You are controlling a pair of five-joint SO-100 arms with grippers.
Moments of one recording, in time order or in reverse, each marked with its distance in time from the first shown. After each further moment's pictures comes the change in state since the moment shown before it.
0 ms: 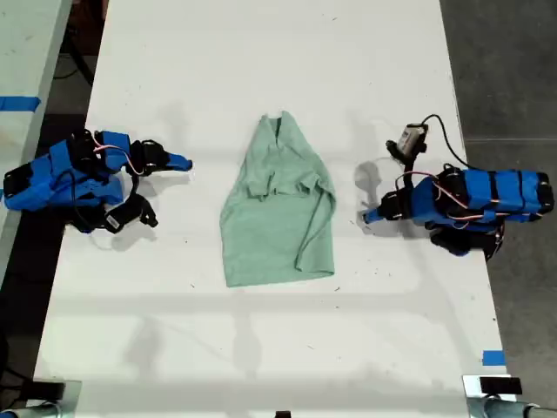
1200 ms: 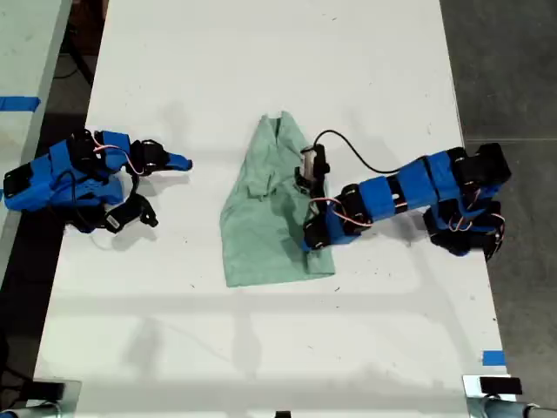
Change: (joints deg) arm 0 -0.2 0.0 0.0 0.0 0.0; arm 1 -13.6 -105.9 -83.8 -8.5 5.0
